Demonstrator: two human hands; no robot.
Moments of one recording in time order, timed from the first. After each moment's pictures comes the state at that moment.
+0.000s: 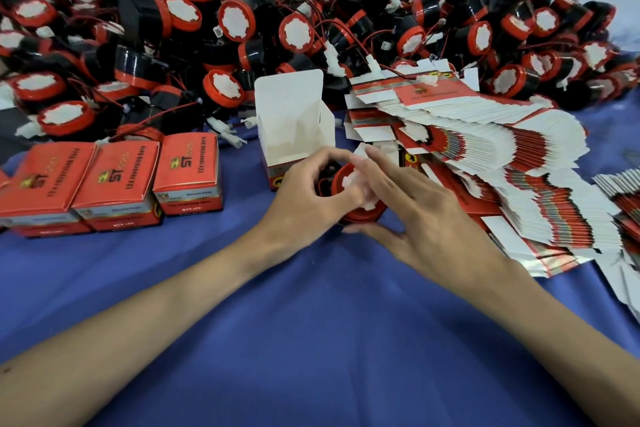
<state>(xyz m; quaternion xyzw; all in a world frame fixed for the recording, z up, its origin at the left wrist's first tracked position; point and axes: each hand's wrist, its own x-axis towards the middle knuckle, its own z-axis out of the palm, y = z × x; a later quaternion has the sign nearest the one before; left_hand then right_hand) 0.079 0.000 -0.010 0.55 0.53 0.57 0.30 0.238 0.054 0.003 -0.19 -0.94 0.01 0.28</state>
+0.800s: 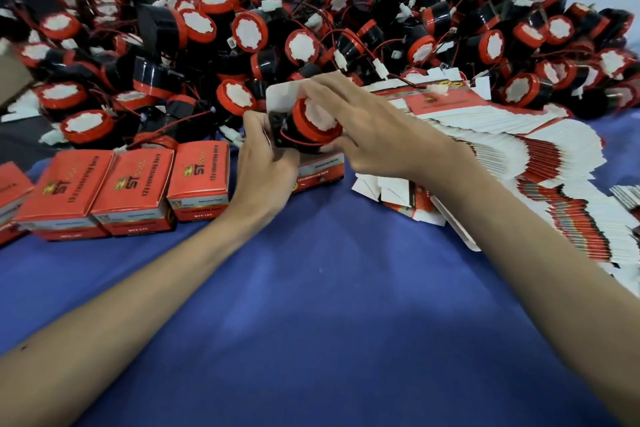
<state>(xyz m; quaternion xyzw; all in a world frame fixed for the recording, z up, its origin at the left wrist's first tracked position) 0.028 0.019 -0.010 0.44 0.65 0.61 0.13 0.154 0.119 0.058 -0.08 -0.98 0.04 0.16</state>
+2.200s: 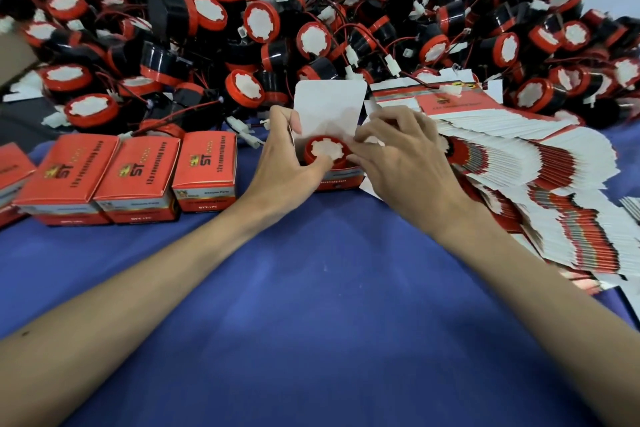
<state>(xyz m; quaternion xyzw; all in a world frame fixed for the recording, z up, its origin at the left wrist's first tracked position) 0.034 0.020 -0.012 0.50 0.63 0.57 0.18 0.185 0.102 0.012 -0.23 -0.93 -0.17 0.24</state>
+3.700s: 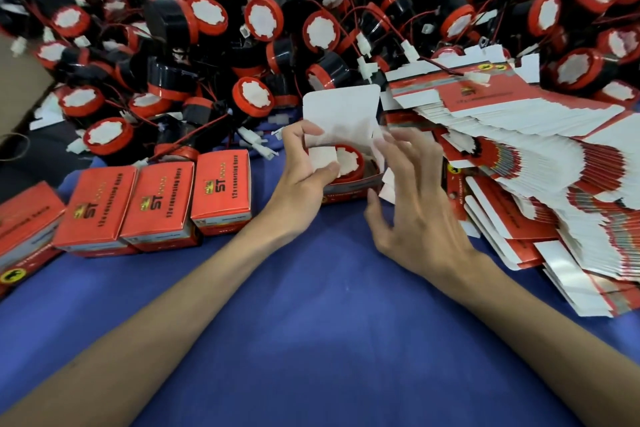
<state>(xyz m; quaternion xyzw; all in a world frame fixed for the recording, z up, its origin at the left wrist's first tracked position) 0.029 0.025 -0.007 0.47 0.59 0.58 0.31 0.181 0.080 -0.019 -0.22 -0.89 0.06 0.40</state>
